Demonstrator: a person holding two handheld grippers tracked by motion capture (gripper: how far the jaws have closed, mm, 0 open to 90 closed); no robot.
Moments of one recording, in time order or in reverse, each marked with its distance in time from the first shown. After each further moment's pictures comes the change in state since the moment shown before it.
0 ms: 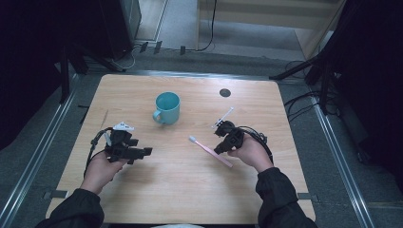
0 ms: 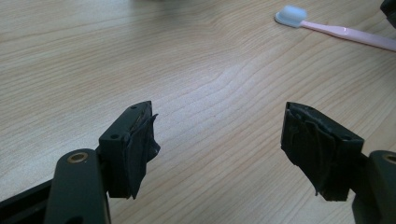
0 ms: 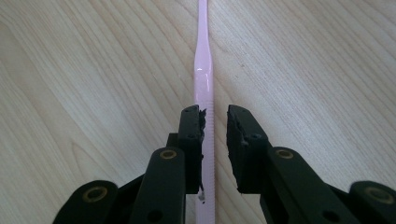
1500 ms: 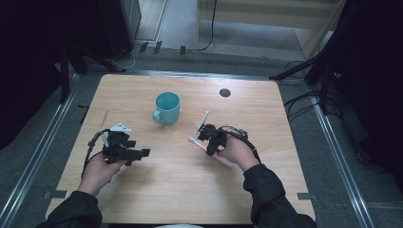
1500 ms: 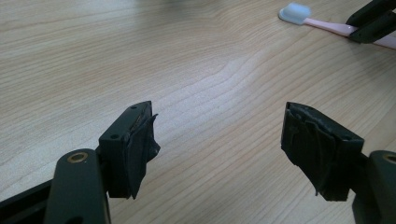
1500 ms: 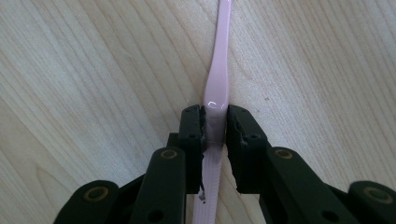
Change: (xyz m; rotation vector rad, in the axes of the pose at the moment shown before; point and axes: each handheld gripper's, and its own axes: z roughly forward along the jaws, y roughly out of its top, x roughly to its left) left arm 0.002 -0.005 -0.004 0.004 0.006 -0.015; right arm 0.025 0.033 0.033 0.171 -0.120 -0.135
